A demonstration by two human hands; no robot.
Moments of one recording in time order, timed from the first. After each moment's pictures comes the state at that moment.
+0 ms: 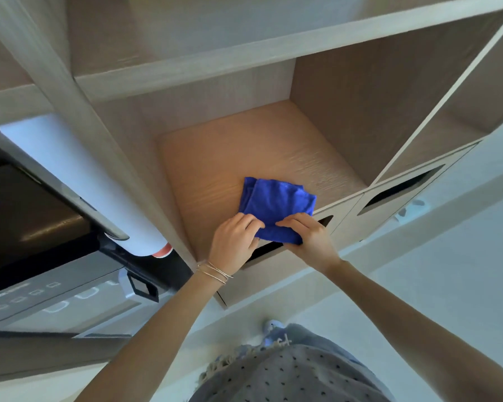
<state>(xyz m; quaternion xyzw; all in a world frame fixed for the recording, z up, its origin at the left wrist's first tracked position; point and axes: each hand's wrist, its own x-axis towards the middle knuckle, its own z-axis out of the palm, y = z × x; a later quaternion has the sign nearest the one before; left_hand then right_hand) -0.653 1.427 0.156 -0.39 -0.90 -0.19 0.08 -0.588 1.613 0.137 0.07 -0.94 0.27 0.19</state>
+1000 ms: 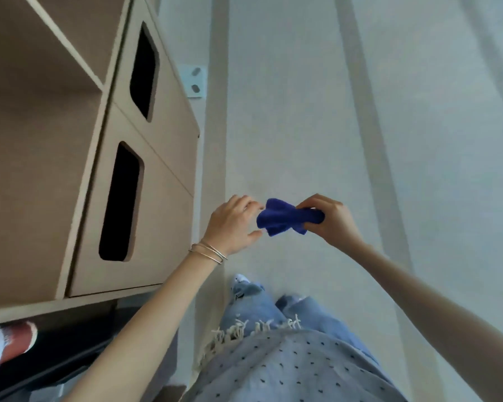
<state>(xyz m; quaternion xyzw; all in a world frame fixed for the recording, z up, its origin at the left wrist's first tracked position) -0.423 1.480 0.123 -0.80 -0.57 -0.04 -0.18 -0.189 1.494 0.116 -0.56 -0.72 0.35 0.21</state>
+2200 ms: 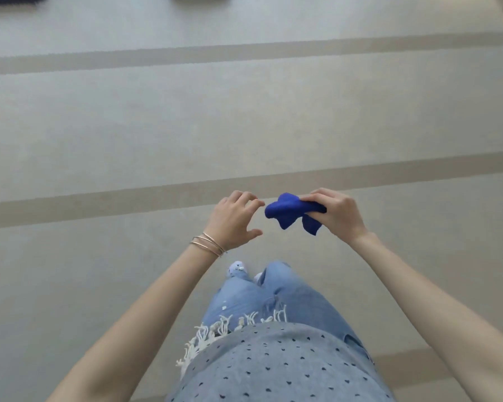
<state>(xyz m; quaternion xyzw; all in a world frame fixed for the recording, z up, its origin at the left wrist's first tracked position) 0.091 1.433 0.095 -0.95 0.26 0.14 -0.14 0.082 1.184 0.102 -0.95 -0.11 0.01 0.30</state>
